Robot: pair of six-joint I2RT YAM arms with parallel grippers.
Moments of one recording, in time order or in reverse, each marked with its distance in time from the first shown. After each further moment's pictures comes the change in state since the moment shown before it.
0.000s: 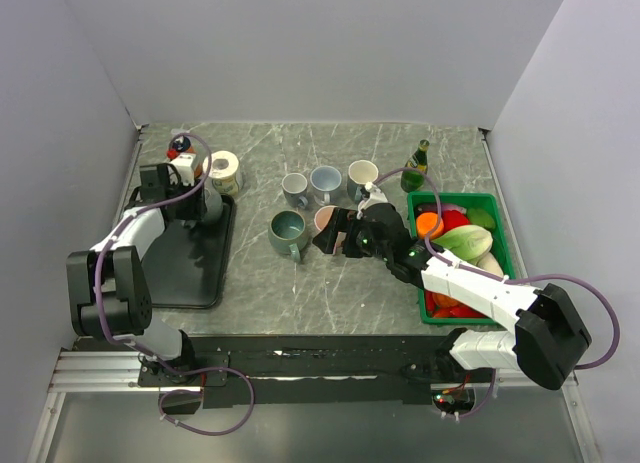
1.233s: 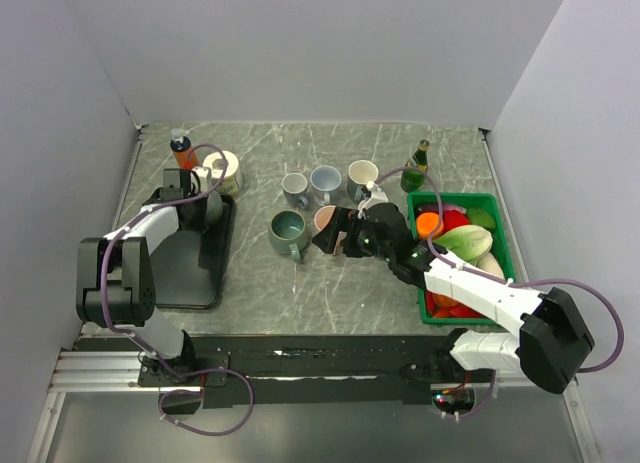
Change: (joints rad) left arm -0.103 0.063 0.002 -0.108 -0.217 -0.057; right arm 0.000 -0.019 -0.002 0.005 -0.021 0.004
